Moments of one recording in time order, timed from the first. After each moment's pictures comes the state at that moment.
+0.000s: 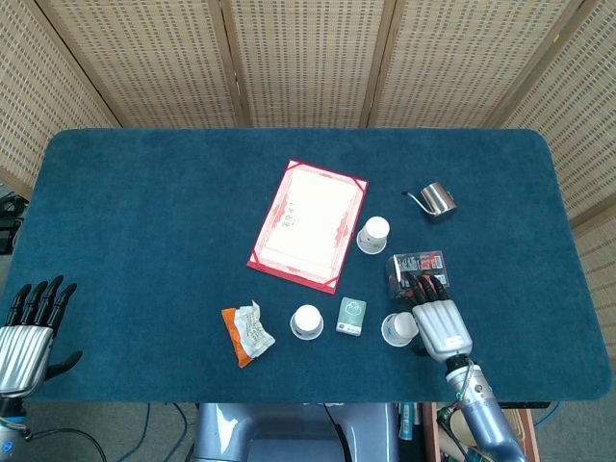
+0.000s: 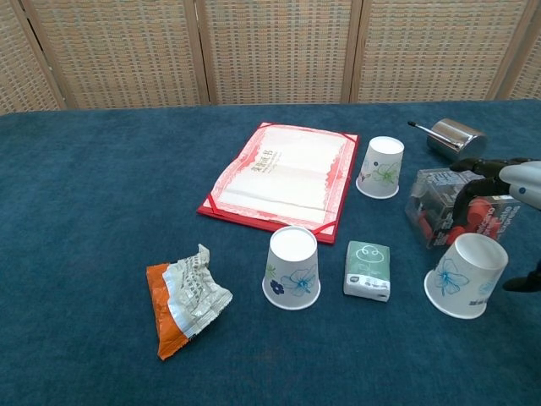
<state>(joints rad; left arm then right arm) -0.04 -1.16 0.01 -1.69 1.57 1.53 0.32 0.36 -1.37 0.11 -1.88 -1.17 1.16 -0.70</state>
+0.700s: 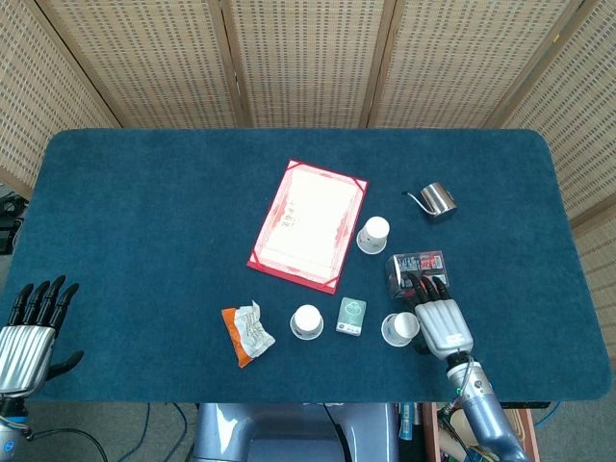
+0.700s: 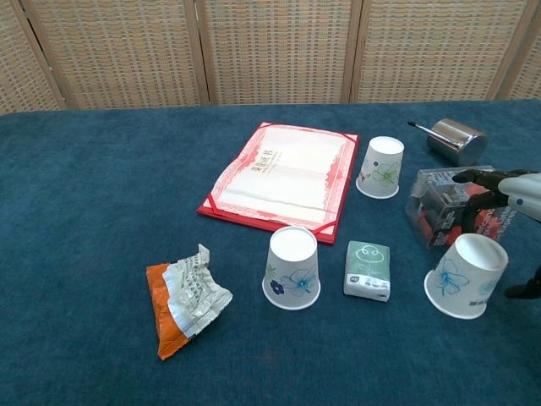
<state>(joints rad) -0.04 -1.17 0.01 -1.69 1.58 1.53 0.32 0.39 -1.39 0.08 -1.82 -1.14 1.17 -0.66</state>
